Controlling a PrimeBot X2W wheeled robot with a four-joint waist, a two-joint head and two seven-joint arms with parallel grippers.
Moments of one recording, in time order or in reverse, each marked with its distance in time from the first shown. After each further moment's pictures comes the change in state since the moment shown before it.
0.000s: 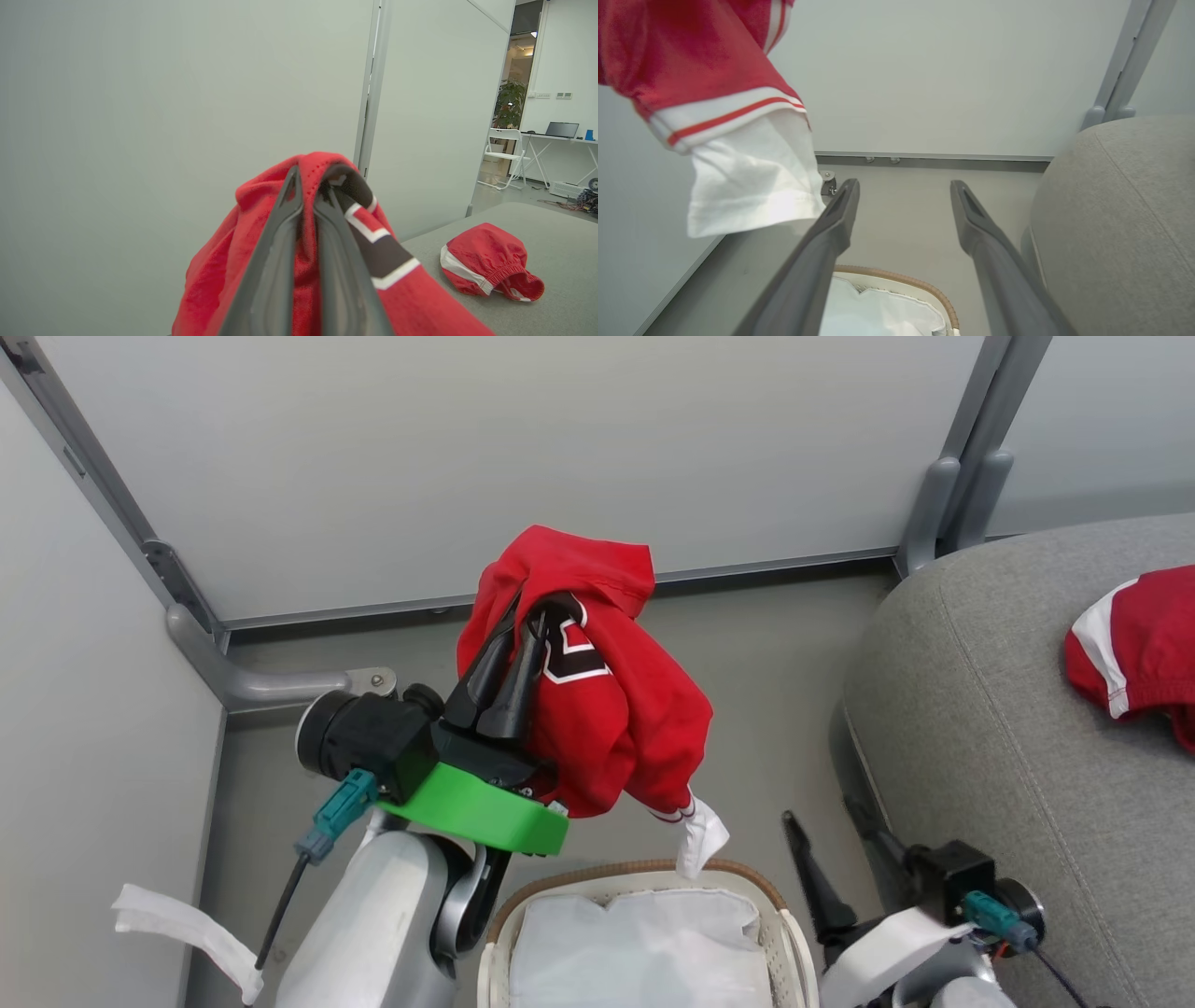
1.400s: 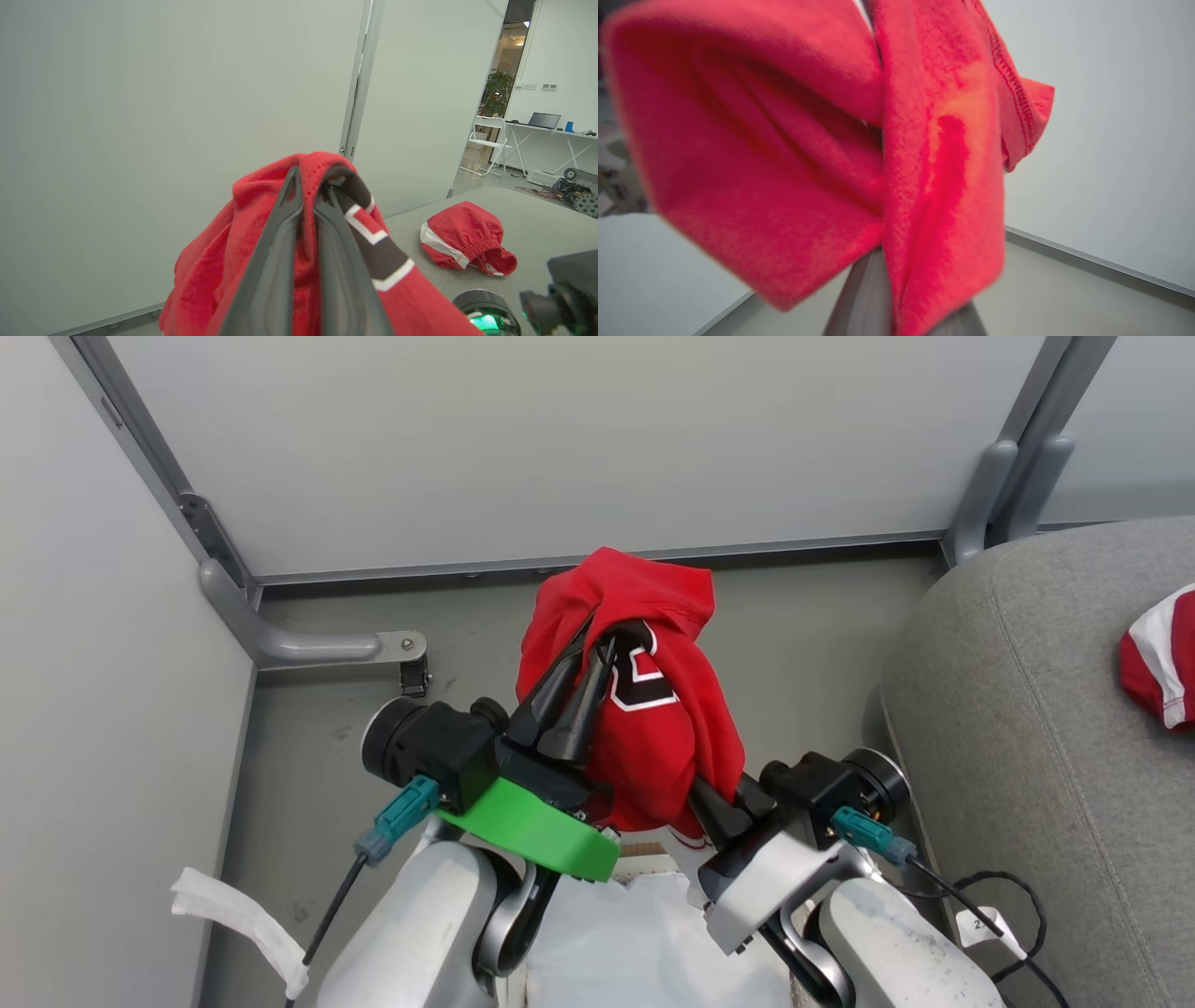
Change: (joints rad) left arm -0.022 0.000 -0.124 0.021 -0.059 0.009 0.000; right arm -0.253 0.000 0.324 -0.028 0.034 0.000 0.000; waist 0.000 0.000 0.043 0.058
